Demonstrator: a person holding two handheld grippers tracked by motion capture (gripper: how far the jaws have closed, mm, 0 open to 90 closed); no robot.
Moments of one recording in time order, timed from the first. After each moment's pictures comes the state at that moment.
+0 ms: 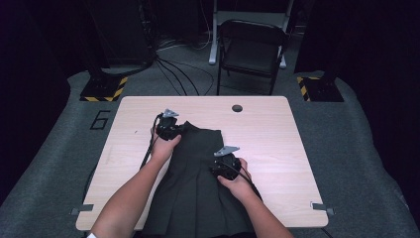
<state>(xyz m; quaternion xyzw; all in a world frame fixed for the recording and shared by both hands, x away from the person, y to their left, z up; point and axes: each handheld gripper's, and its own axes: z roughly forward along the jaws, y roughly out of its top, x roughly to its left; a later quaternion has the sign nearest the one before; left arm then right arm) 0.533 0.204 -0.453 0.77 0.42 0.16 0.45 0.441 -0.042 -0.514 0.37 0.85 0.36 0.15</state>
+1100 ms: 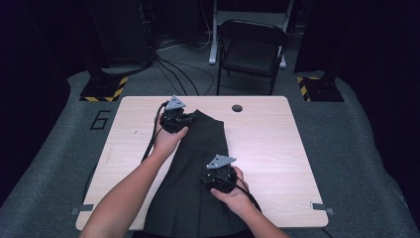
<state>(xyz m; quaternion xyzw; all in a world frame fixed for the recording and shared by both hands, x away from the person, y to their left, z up) 0.507 0.174 -0.376 0.78 0.34 0.19 0.50 0.384 -0.023 -0.478 0.30 0.85 0.40 0.13</state>
